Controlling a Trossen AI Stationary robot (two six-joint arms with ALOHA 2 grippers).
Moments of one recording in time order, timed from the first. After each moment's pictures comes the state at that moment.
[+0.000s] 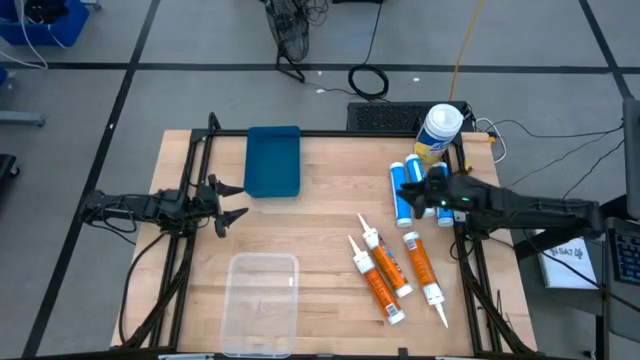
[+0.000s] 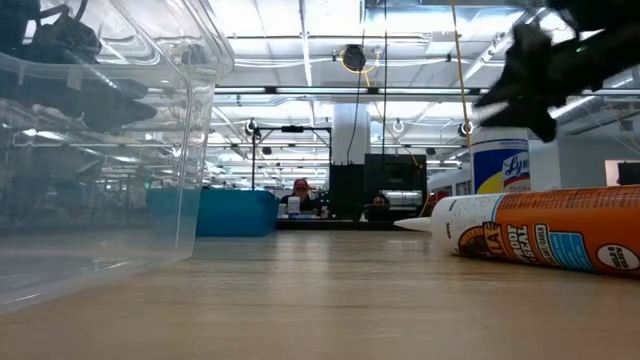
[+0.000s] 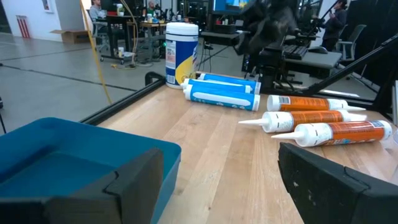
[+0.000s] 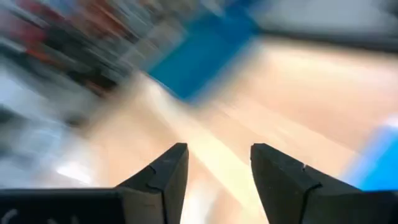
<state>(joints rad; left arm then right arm) -0.12 0.01 0.08 -0.15 -0.38 -0.11 -0.16 0.51 0.39 -0.34 0.24 0.65</state>
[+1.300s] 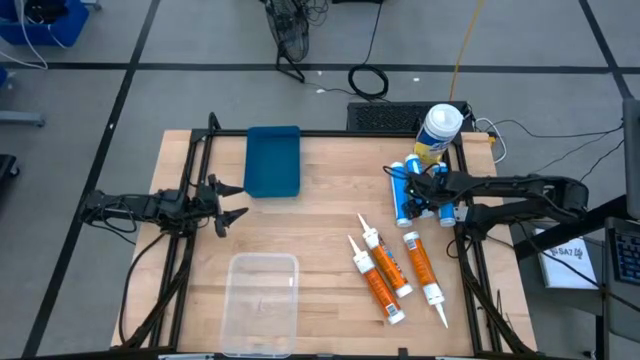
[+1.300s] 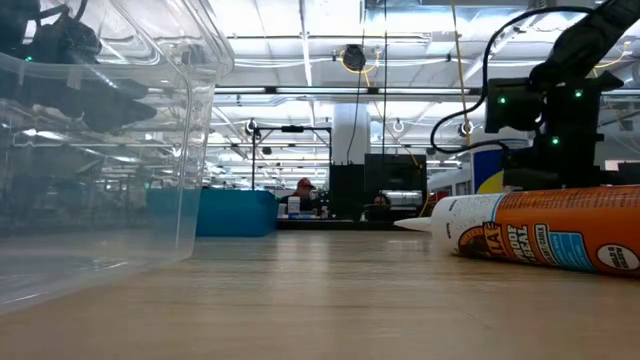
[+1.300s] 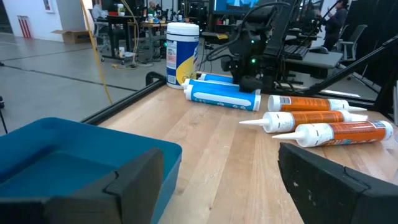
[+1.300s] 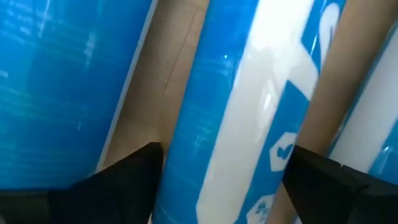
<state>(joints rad) -0.12 0.01 0.08 -0.15 -0.38 -0.11 -0.41 1.17 0.42 -0.74 0.16 0.75</state>
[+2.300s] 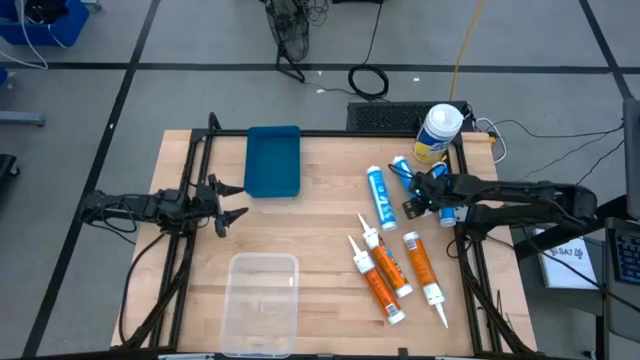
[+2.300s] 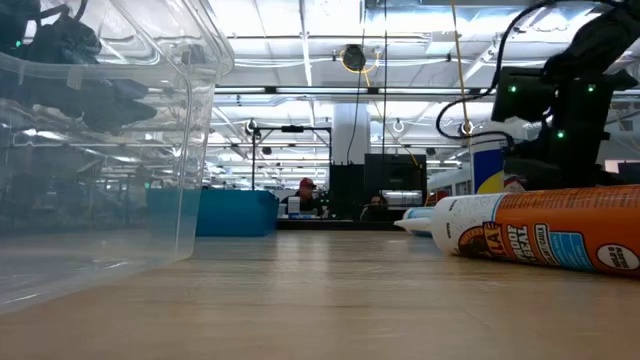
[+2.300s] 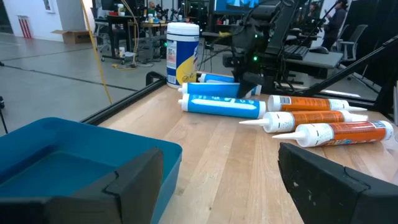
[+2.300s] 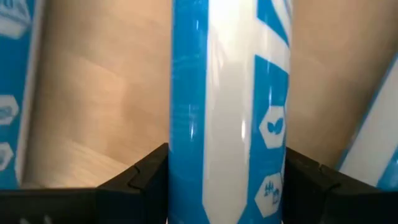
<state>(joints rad) -0.12 0.01 0.08 -0.15 -0.38 -0.11 -0.41 1.01 0.40 -0.69 0.14 0.75</state>
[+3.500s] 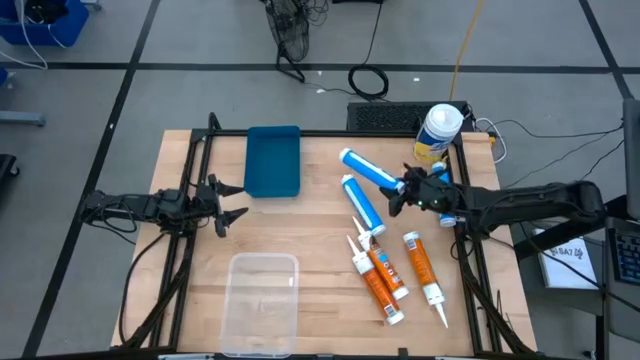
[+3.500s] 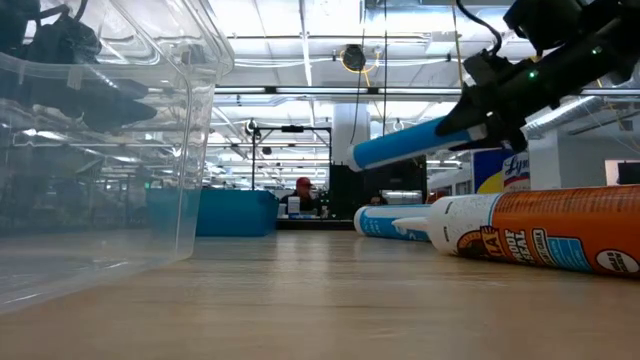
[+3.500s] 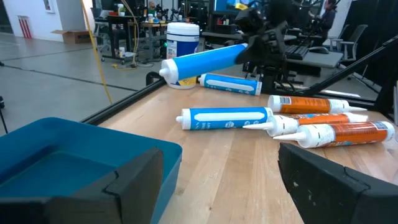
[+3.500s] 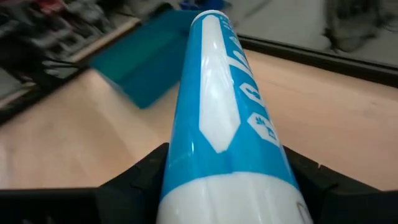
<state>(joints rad) -0.12 0.01 0.08 -0.15 -0.38 -0.11 -0.10 0.87 0.34 0.11 0.42 0.55</state>
